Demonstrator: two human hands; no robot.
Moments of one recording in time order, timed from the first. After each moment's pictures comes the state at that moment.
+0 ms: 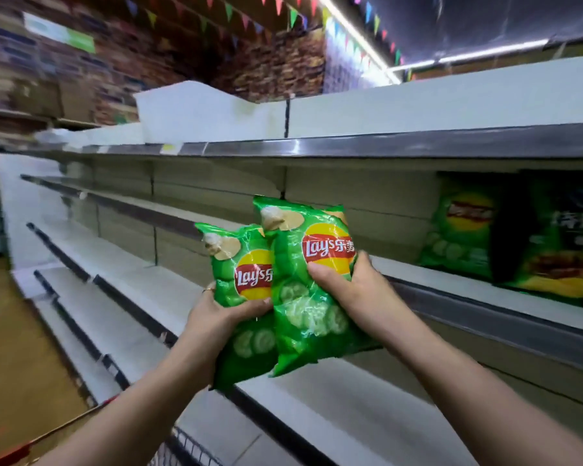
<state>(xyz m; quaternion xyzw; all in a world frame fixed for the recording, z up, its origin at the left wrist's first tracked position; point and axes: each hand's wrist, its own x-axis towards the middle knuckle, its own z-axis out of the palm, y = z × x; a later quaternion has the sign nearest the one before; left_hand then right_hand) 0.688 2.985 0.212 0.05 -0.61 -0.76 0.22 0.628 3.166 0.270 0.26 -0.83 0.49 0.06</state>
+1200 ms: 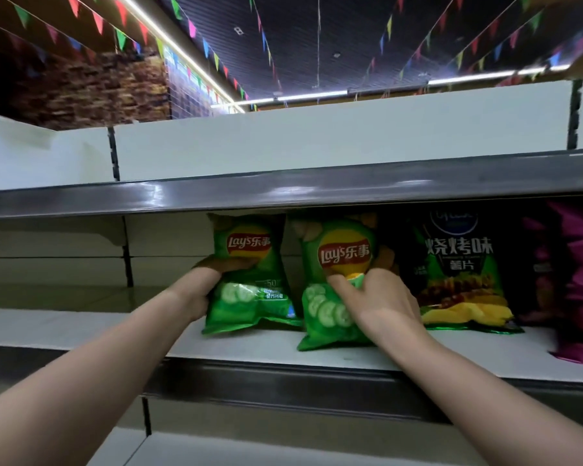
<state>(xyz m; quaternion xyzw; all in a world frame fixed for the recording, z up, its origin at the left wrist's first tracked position) 0.412 3.064 0.319 -0.11 -0.65 -0.75 -0.06 0.510 3.276 0.307 -0.11 -0.92 0.26 0.28</state>
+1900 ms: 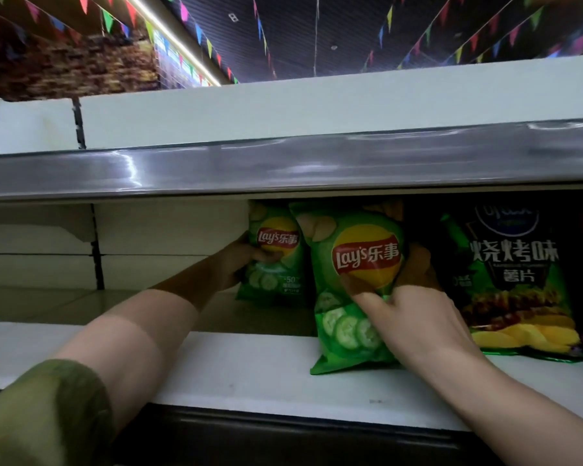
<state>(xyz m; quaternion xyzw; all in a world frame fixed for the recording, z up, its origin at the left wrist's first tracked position) 0.274 3.100 0.319 -0.25 -0.69 -0.67 -0.11 0.495 3.281 0.308 -0.08 -0.94 0.20 0.28</state>
